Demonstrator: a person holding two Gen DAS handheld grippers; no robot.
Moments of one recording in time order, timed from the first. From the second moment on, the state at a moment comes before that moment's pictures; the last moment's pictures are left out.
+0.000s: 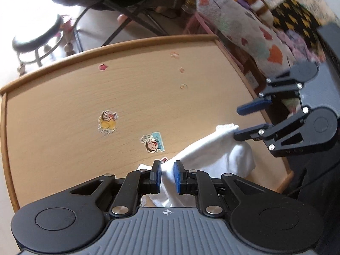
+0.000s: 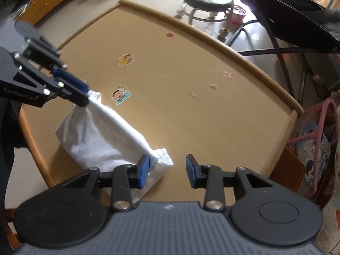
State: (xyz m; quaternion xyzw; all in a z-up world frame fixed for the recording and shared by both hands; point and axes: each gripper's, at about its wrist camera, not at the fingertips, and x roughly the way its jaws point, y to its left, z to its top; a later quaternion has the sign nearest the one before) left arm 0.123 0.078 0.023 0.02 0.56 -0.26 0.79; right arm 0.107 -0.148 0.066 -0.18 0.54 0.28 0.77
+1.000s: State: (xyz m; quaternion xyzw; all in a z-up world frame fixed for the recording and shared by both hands) left arm 0.061 0.089 0.009 -0.13 0.56 -0.14 0.81; right arm 0.084 -0.179 0.047 0.07 0.58 0.13 0.80
